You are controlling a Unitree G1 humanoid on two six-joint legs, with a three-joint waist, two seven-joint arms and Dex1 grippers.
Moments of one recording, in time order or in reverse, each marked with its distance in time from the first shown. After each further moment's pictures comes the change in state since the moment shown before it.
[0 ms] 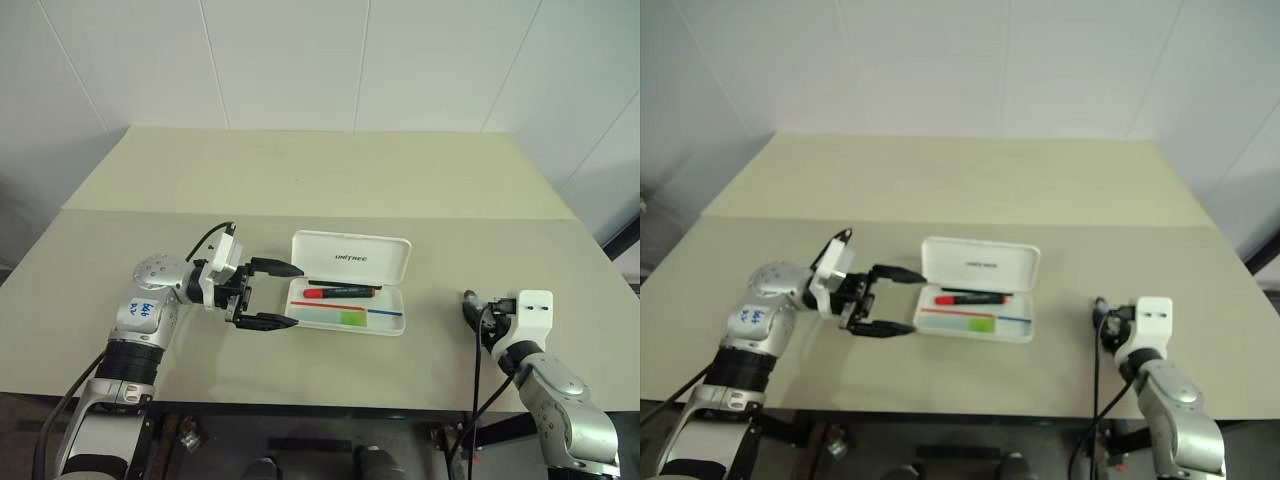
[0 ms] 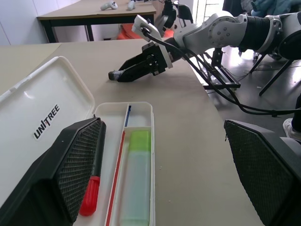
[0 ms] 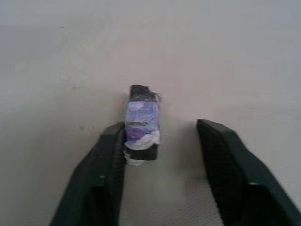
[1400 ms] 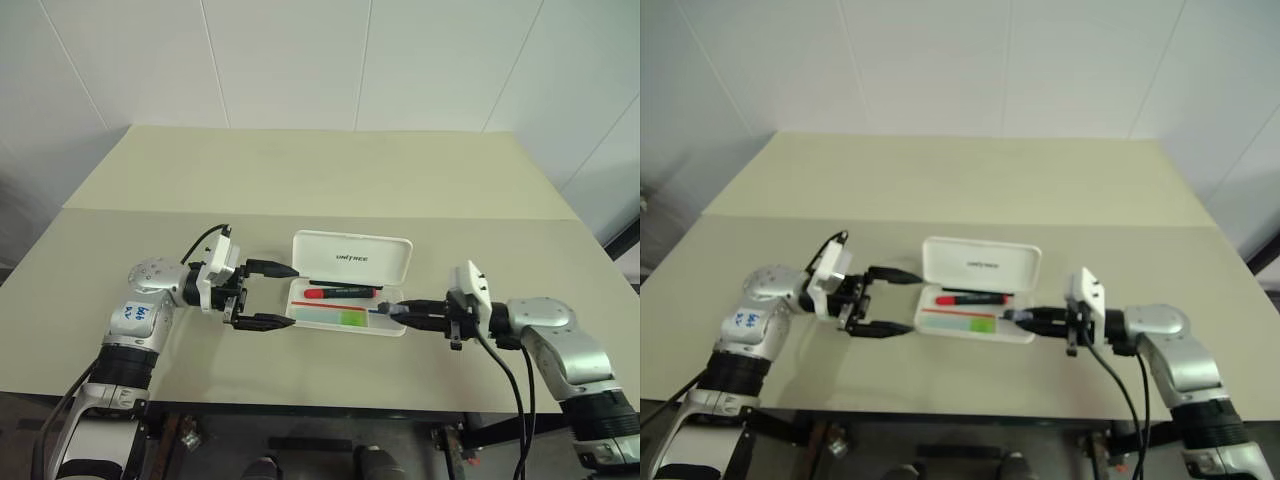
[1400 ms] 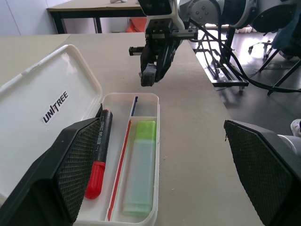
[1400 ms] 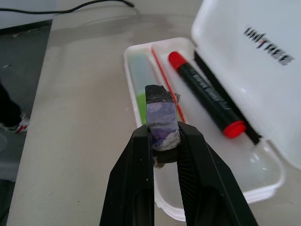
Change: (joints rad) left arm 0.037 0.031 0.005 -0.043 0.004 0.018 0.039; right arm -0.333 -0.342 0.382 0.287 0.086 -0.271 1.060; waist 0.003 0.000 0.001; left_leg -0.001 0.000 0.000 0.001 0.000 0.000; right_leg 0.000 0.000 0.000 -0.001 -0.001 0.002
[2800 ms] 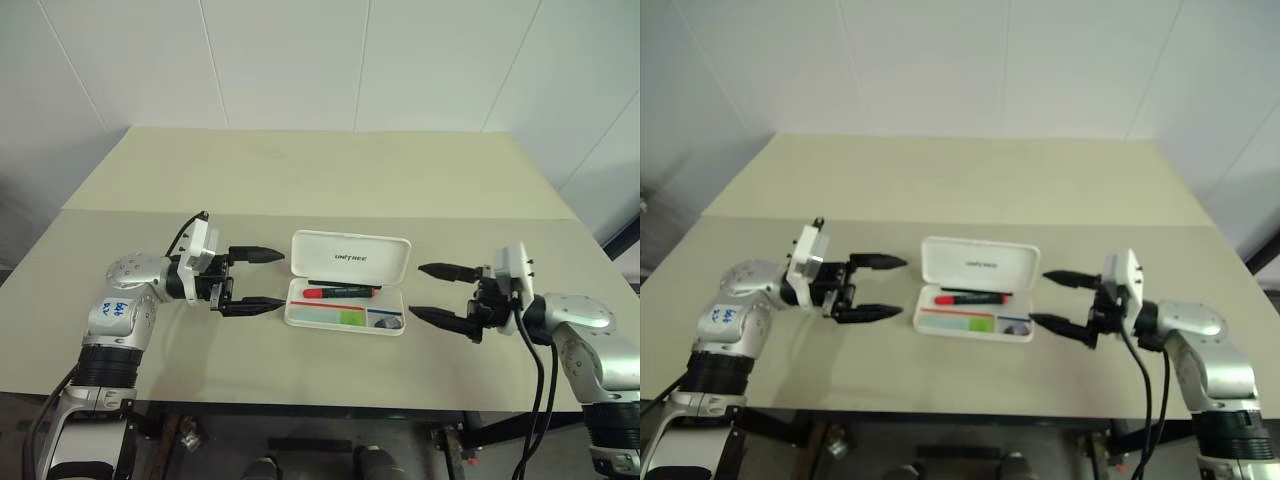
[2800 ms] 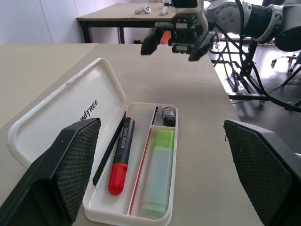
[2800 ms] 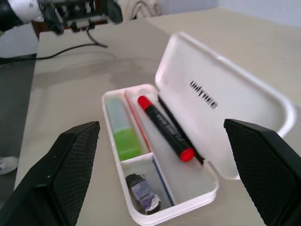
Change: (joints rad) left arm 0.000 0.025 0.077 -0.004 -0.049 0.081 0.052; right arm 0.082 -0.010 -0.248 -0.150 0.162 0.053 -0.082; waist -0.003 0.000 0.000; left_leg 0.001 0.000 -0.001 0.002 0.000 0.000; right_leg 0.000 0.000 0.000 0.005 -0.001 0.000
